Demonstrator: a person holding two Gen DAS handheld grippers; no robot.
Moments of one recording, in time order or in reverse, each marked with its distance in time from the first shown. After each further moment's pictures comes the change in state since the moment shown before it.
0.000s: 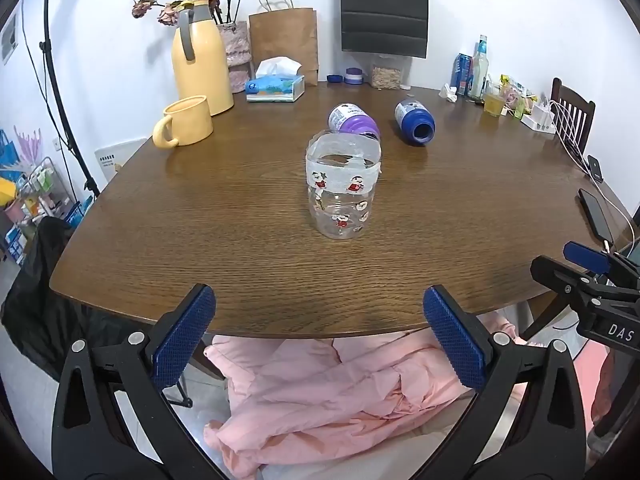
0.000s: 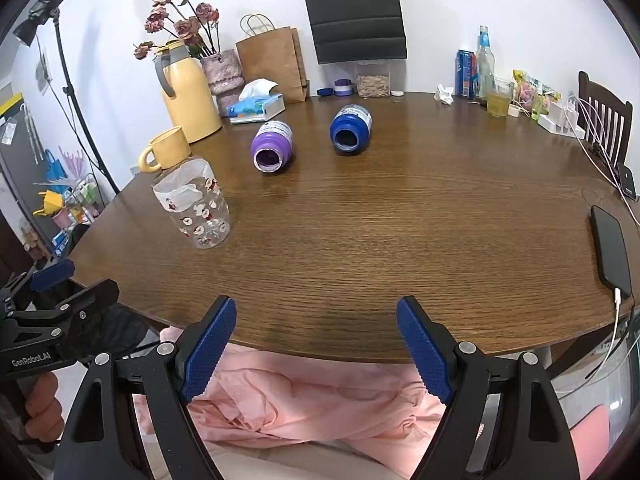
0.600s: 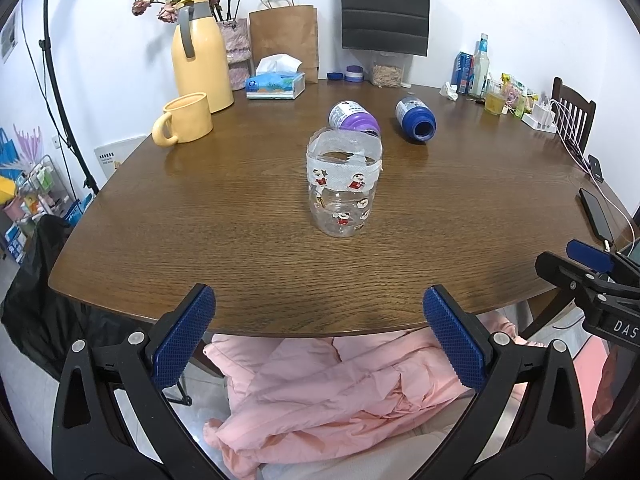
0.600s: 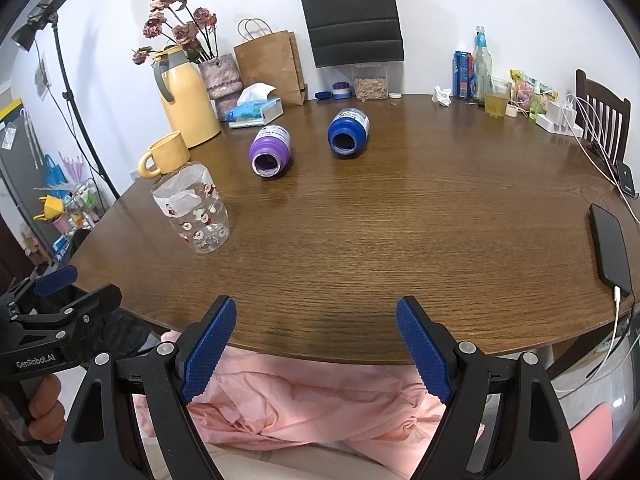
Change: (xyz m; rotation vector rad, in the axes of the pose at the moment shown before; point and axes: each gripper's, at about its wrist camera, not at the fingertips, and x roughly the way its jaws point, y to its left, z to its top) left arm 0.018 -0.004 -0.006 0.007 0.012 0.003; right arm -0.001 -0.003 -0.001 0.012 -0.009 0.004
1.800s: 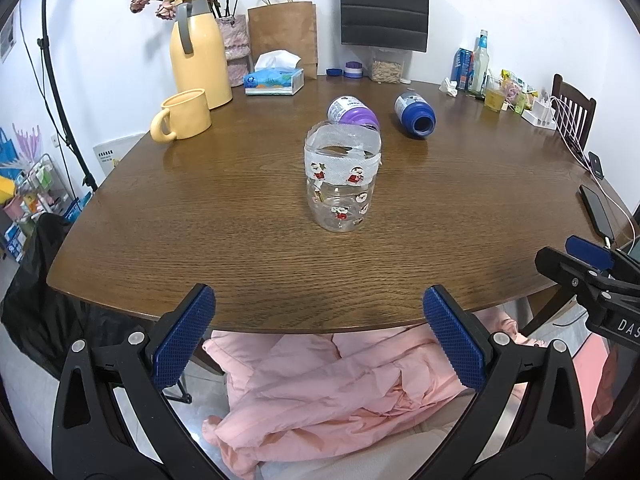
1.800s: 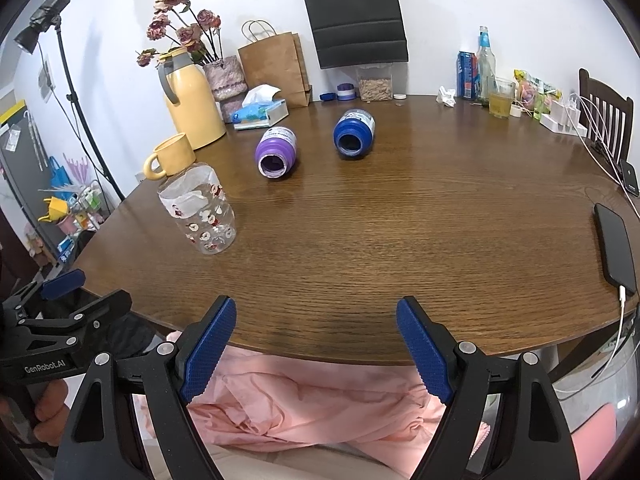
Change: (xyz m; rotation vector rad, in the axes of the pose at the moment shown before) left arm -0.013 -0.003 0.002 0.002 0.010 -0.001; right arm 0.001 0.002 0.001 0.001 -0.007 0.018
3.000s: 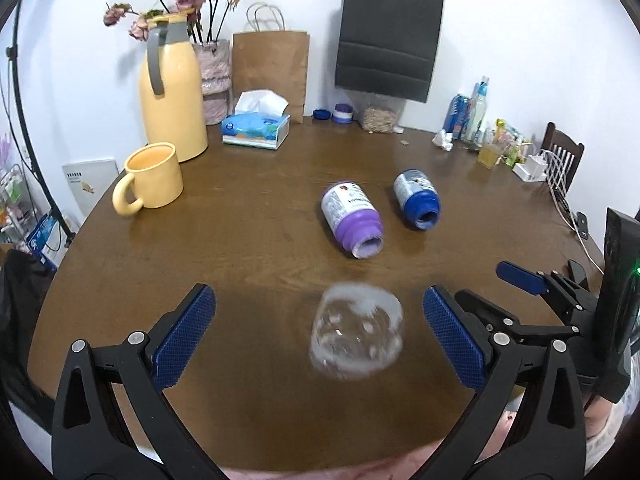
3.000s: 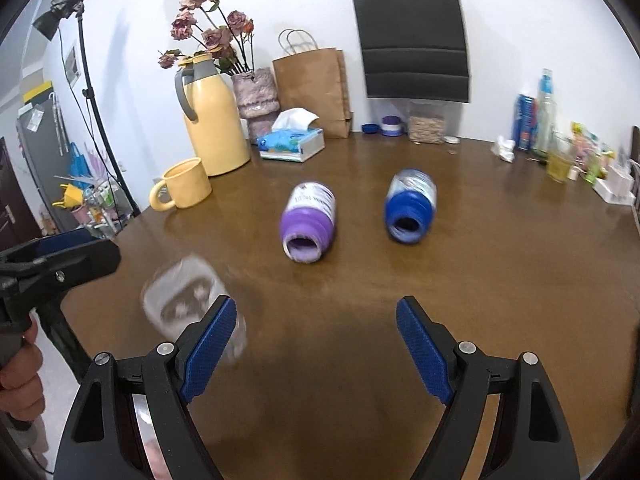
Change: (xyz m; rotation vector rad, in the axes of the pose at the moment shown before) left arm 0.048 0.034 0.133 -0.051 -0.045 -0.131; right arm 0.100 0.033 0.118 -0.129 -0.050 0.096
